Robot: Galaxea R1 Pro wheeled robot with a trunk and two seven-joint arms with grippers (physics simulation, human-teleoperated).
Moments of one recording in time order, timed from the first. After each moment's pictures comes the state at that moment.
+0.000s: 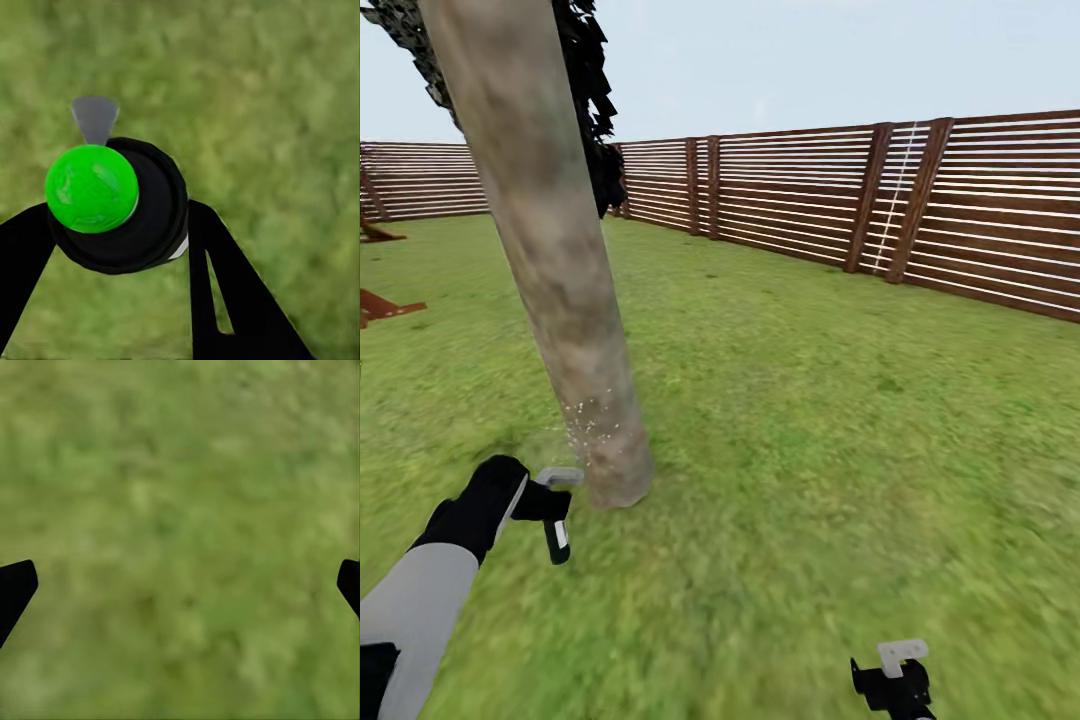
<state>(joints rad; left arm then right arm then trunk) -0.86 0.22 0.06 -0.72 -0.26 0.99 -0.46 -0.50 -0.07 -0.51 -0.04 0.65 -0.38 -0.11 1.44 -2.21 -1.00</state>
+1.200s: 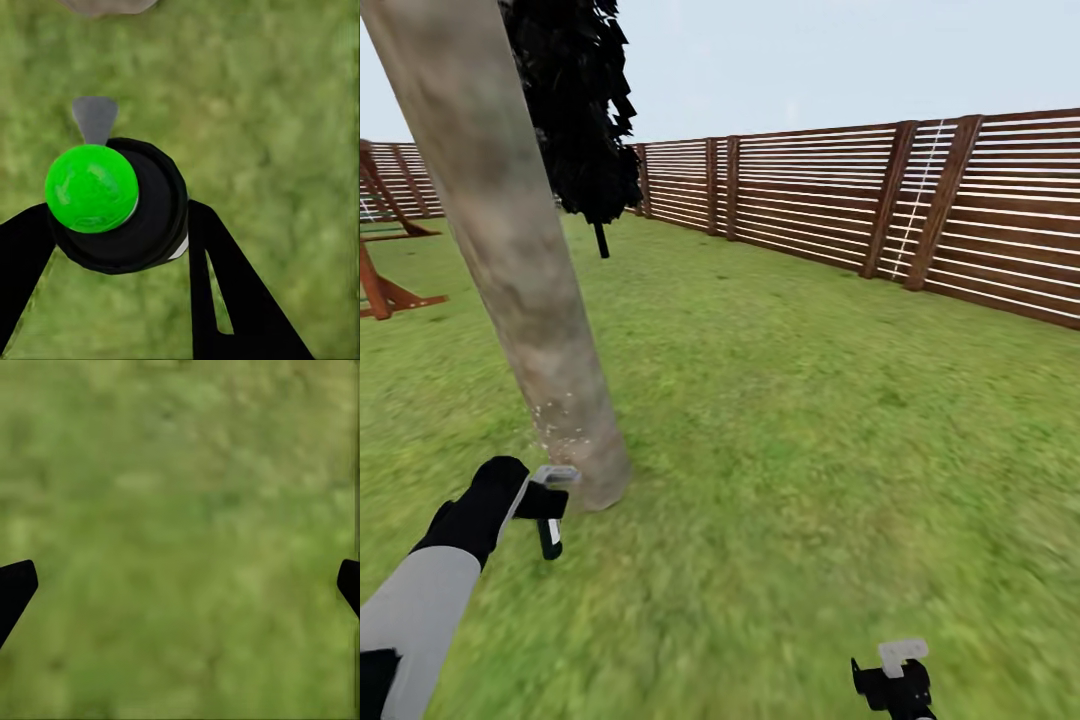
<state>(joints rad) -0.84 0.21 0.06 -0.75 -0.25 0.98 -0.36 -0.50 -0.08 -0.51 -0.04 0.65 -0.38 -0.11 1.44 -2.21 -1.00</state>
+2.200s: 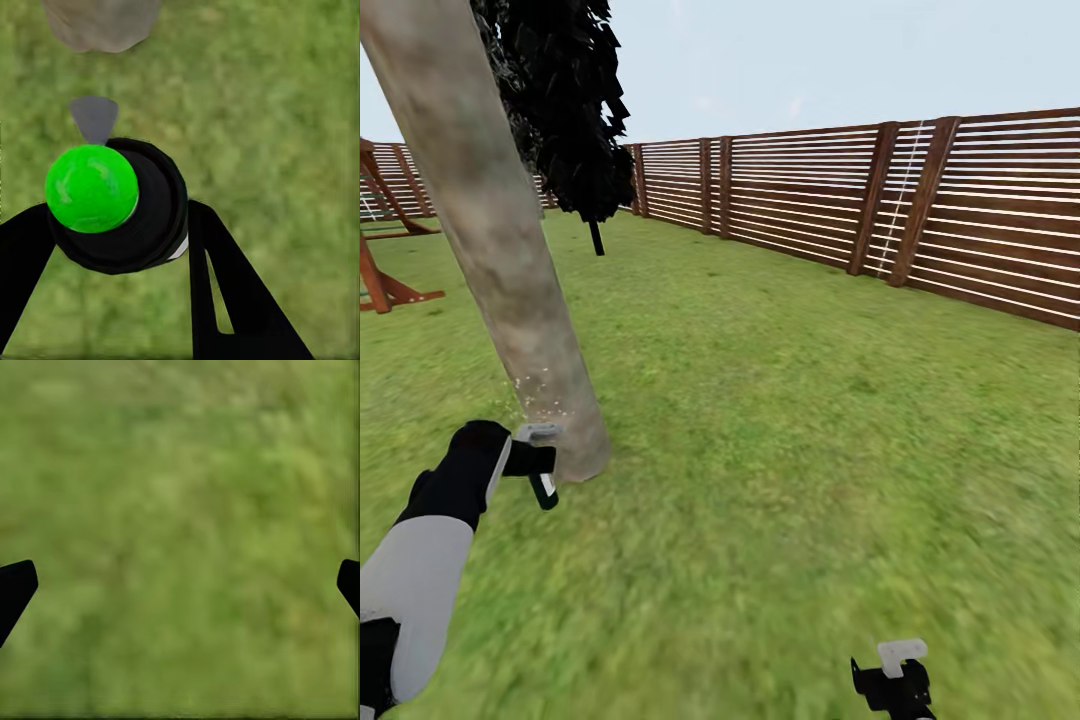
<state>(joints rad) -0.93 0.21 0.17 -0.83 -0.24 0.99 -0.32 -0.50 -0.07 -0.51 -0.04 0.65 -0.38 -0.11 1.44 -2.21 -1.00</state>
